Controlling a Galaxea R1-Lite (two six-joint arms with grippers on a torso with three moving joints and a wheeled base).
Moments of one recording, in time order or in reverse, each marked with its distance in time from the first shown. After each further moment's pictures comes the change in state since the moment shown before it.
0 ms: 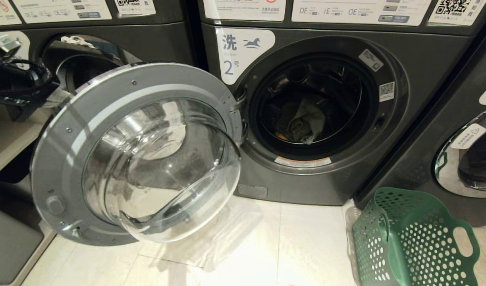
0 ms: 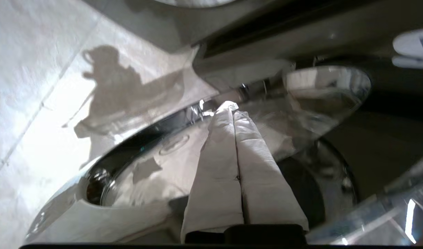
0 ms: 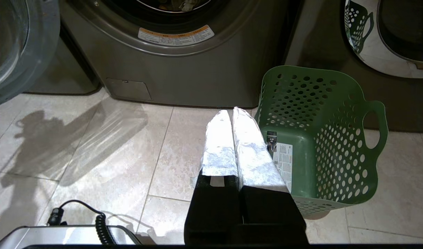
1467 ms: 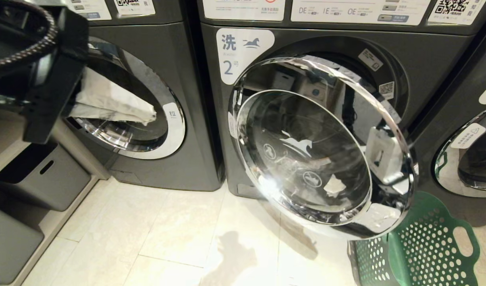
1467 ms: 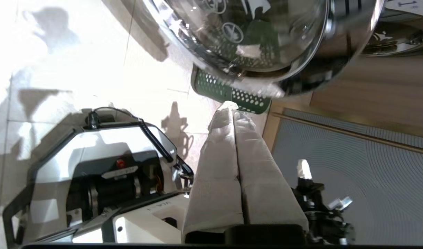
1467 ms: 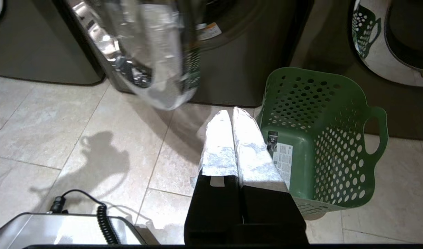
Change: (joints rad) left arm -0.826 -0.294 0.043 0.214 0.296 -0.332; right arm 0.000 0.041 -0.084 0.063 0.040 -0.041
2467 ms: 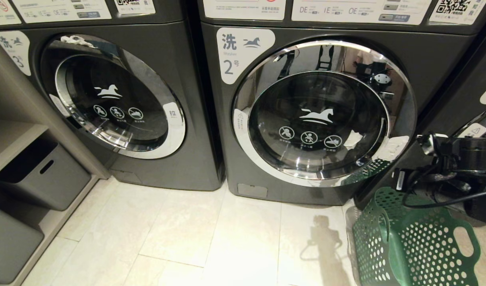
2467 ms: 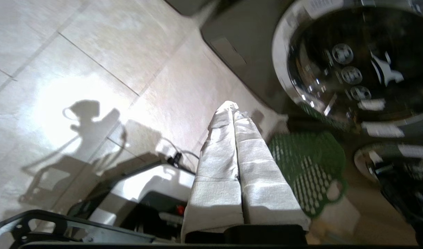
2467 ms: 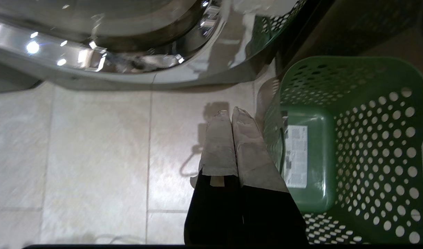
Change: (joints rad) left arm 0.468 -0.696 0.814 -0.223 0.186 0.013; right arm -0.007 1.708 -0.632 -0.700 -0.151 0.152
